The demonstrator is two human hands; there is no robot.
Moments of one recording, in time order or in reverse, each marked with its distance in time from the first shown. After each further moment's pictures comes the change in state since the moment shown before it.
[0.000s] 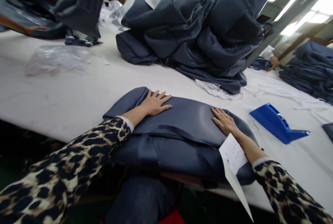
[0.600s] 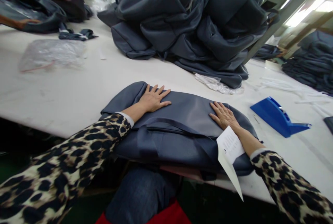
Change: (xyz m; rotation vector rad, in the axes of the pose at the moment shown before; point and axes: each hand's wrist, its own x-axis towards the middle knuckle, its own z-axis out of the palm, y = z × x) left_hand -0.002 0.004 0.010 0.085 0.089 -0.005; right_hand 0.000 -0.002 0.009 -0.045 0.051 -0.027
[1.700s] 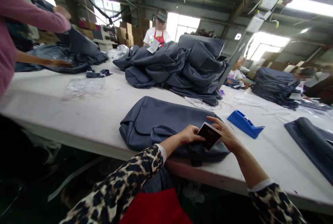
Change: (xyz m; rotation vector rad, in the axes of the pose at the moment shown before) left_hand -0.045 0.220 -0.053 -1.692 -0.306 0.092; right_hand -0.128 -0.081 -0.123 1.291 0.139 0.164
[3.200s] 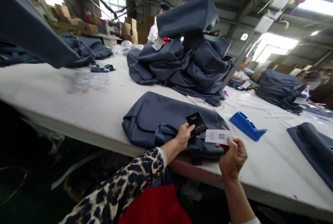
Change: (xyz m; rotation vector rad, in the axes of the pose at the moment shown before) left_hand -0.014 -0.010 0.013 -0.526 0.480 0.068; right_hand -0.058 0.015 0.064 0.324 0.784 -0.352
